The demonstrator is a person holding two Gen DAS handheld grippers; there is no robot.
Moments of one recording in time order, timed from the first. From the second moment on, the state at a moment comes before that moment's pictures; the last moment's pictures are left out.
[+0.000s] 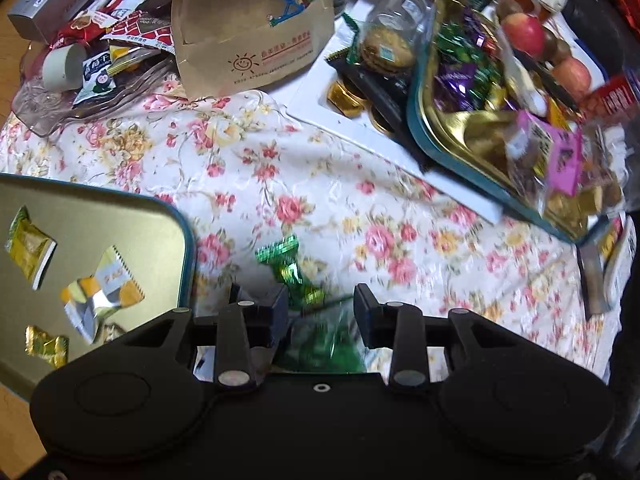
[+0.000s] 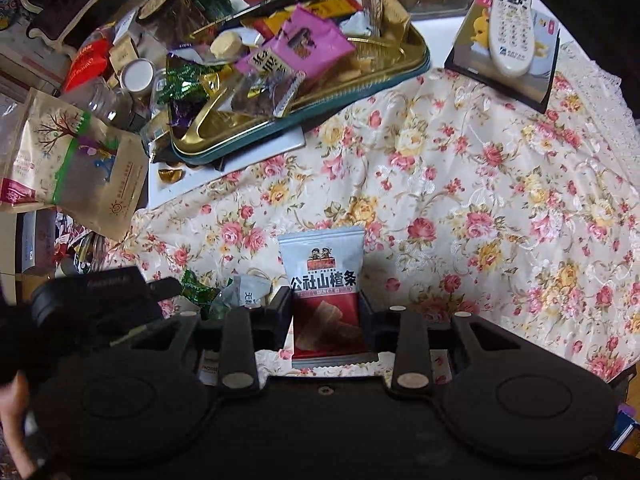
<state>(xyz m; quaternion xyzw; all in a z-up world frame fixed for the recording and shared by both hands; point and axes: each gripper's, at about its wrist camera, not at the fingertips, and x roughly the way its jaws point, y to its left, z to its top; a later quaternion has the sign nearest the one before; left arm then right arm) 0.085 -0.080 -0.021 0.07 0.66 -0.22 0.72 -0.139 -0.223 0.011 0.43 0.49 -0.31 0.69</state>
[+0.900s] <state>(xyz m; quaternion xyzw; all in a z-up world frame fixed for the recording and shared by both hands) 0.093 -0.094 -0.067 0.09 0.69 -0.18 0.70 -0.142 -0.212 0.004 0.39 0.52 -0.31 0.70</state>
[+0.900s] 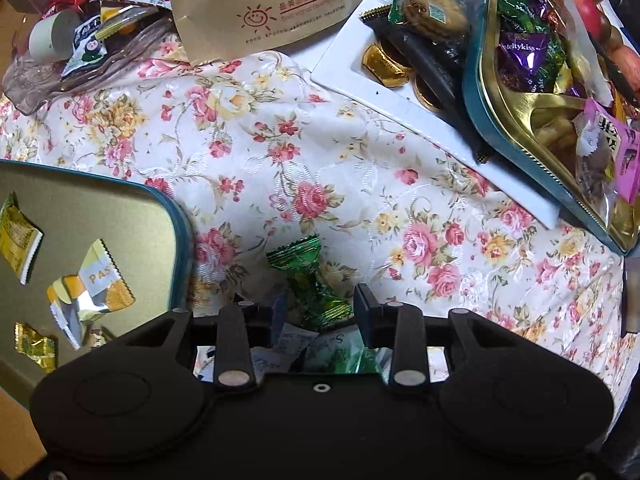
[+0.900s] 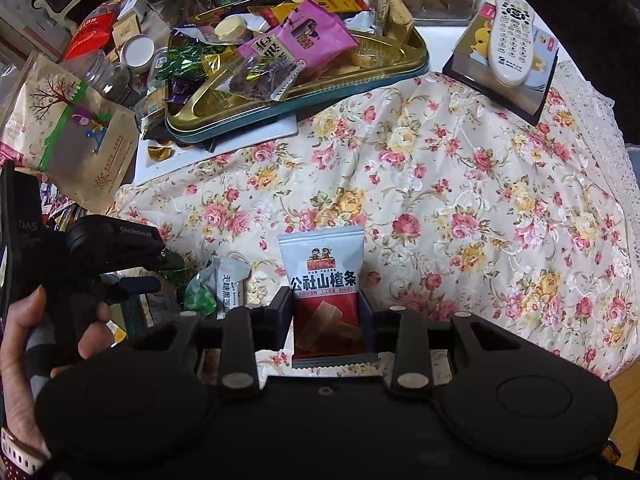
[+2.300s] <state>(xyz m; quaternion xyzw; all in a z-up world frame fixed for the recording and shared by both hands) 0.088 -0.105 -0.062 0.04 0.69 -0.16 0.71 -0.172 -0.223 0.006 0.39 0.50 -0.32 0.70</state>
